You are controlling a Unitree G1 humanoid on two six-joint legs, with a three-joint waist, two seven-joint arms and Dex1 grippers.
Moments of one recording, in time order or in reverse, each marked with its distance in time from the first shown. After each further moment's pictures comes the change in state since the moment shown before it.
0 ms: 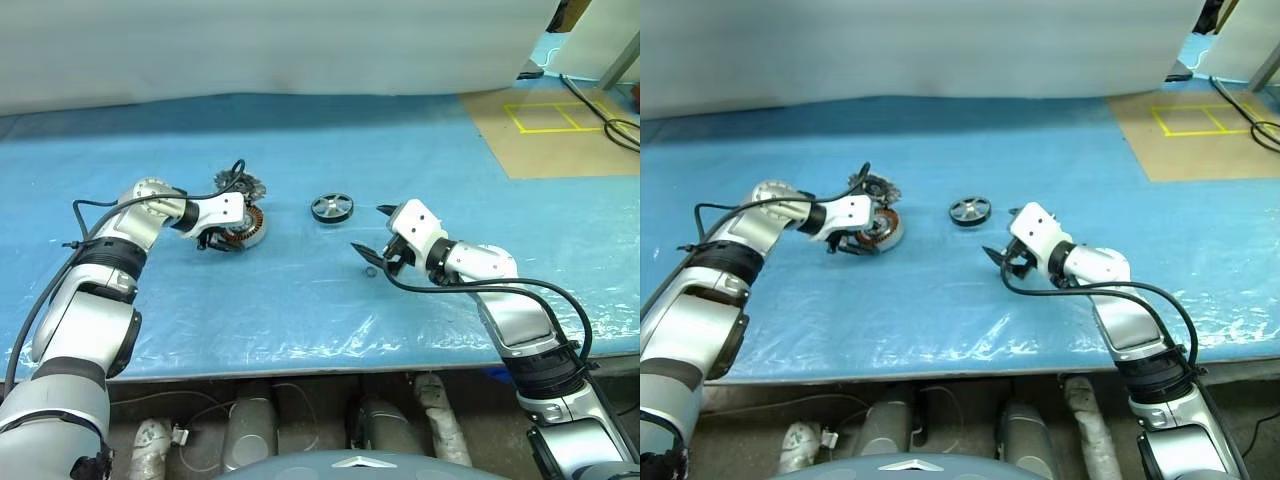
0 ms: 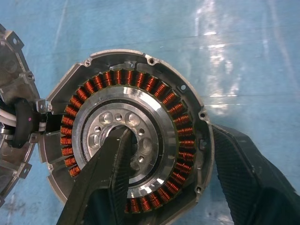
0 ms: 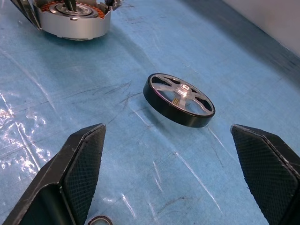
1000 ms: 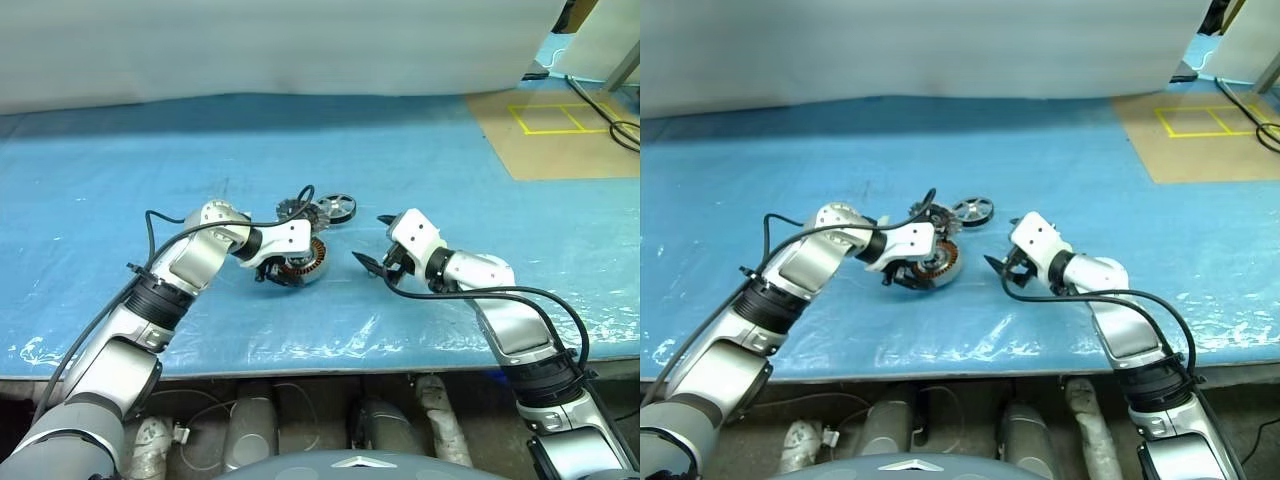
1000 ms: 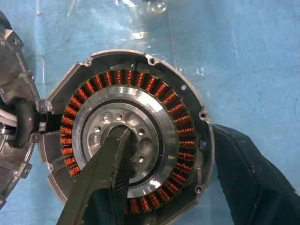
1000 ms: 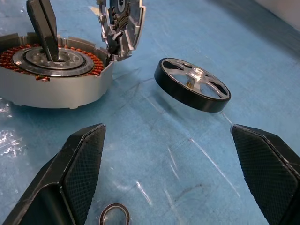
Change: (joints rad) left arm 0.211 -0.142 -0.128 -0.796 -0.013 0.714 -0.029; right arm 0.053 0.011 0.001 0.002 -0.010 0.001 -0.008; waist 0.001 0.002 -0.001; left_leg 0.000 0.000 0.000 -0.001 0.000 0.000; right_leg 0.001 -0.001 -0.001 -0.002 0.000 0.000
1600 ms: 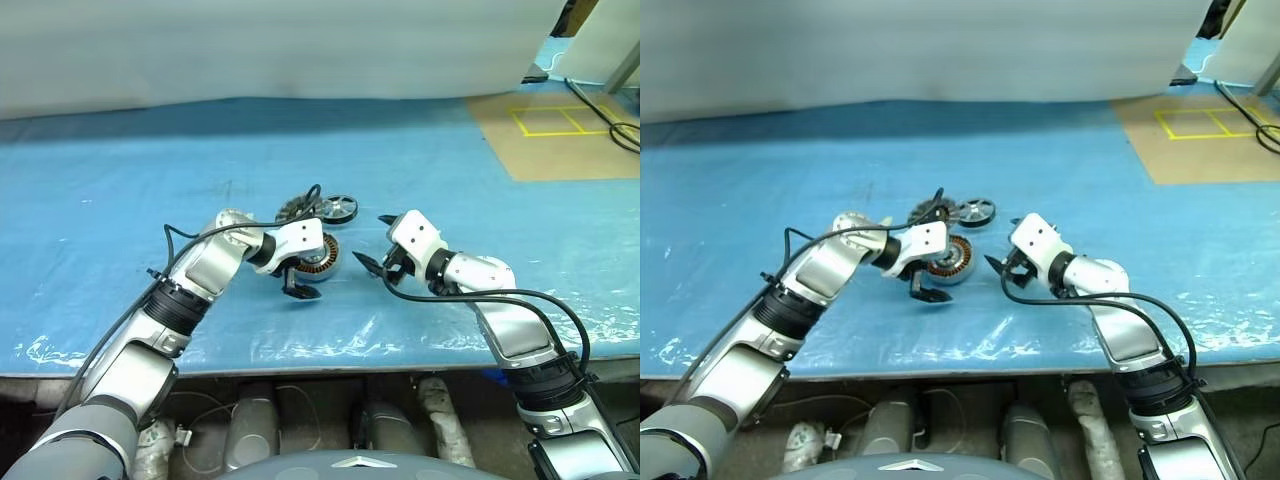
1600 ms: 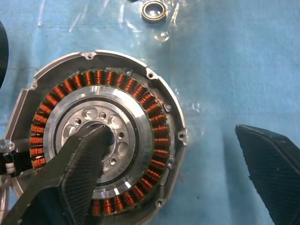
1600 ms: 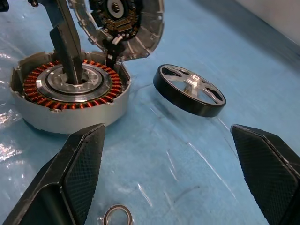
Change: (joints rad) left arm 0.016 -0.062 0.009 -0.008 -0.062 0.144 0.062; right arm 0.004 0.000 0.000 -0.015 -0.008 -0.003 -0.011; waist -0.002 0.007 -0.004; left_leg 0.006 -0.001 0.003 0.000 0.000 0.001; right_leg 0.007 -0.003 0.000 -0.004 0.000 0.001
